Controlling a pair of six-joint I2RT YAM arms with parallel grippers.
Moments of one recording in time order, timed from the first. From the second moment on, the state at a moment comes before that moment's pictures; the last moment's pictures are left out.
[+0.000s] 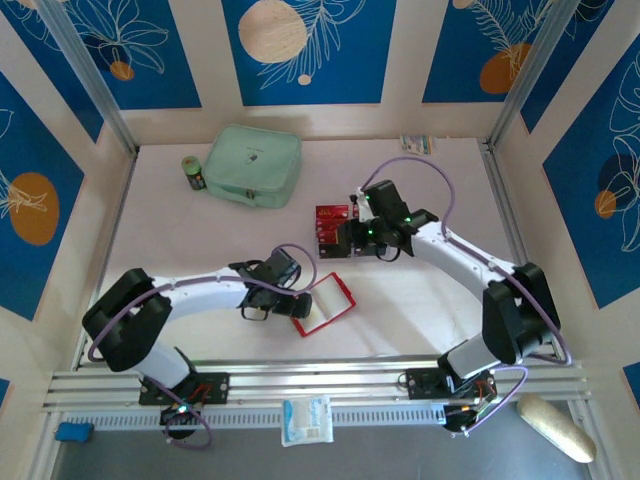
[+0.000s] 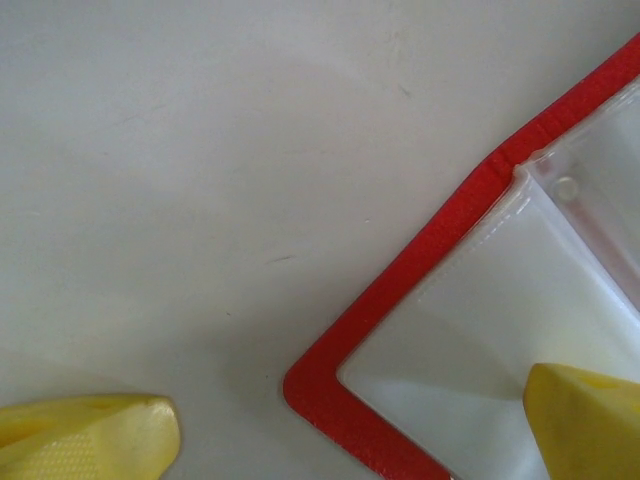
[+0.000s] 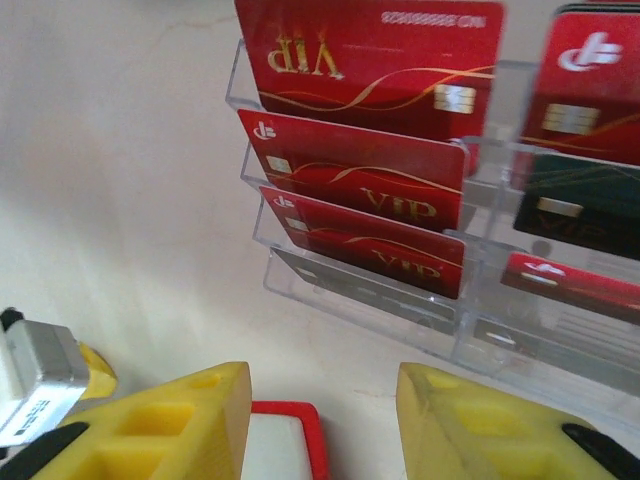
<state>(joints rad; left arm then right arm) -0.82 1.53 0.75 -0.44 0.01 -0.57 0.53 1.51 1.08 -0.49 -0.21 0.33</state>
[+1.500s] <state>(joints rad) -0.73 1.54 0.76 -0.41 -0.11 -0.49 0.74 1.88 1.33 -0.57 0.21 -0.19</state>
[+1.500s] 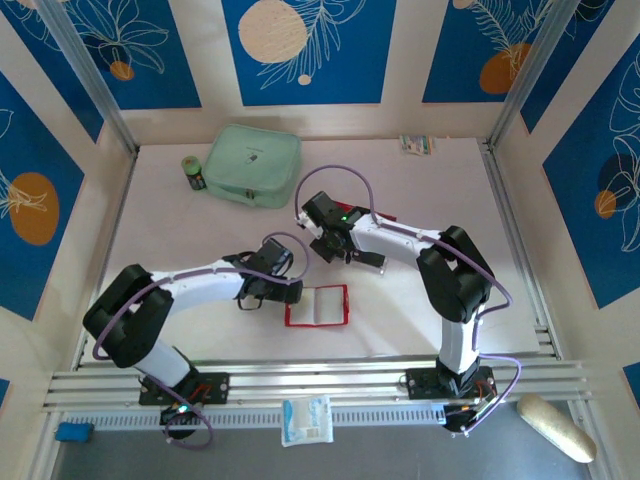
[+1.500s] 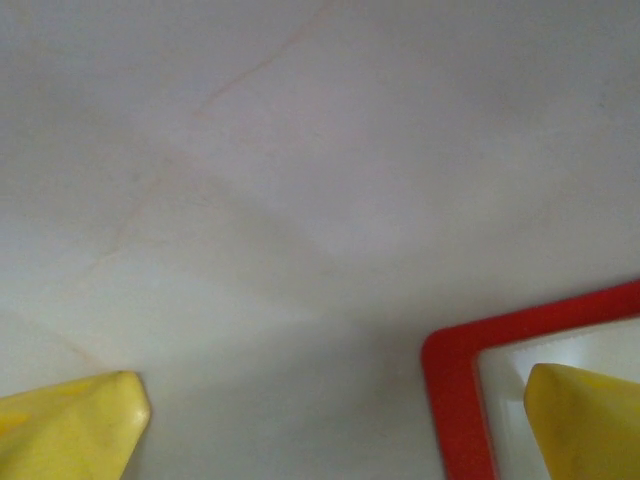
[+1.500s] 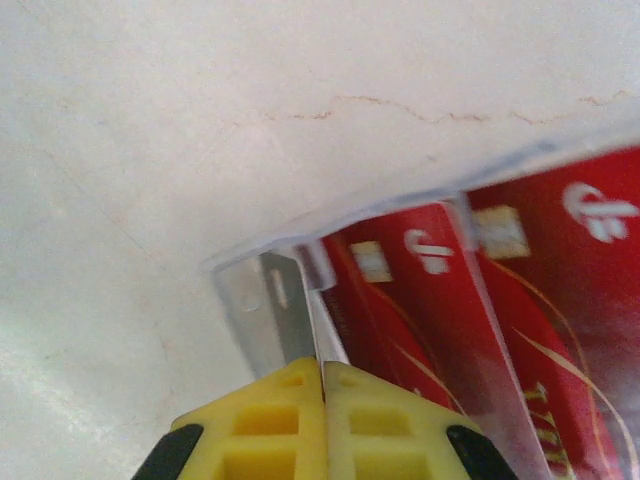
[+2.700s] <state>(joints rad) -0.70 1.43 0.77 -0.42 -0.12 -0.49 0.83 1.32 0.95 -0.44 -0.04 0.47</state>
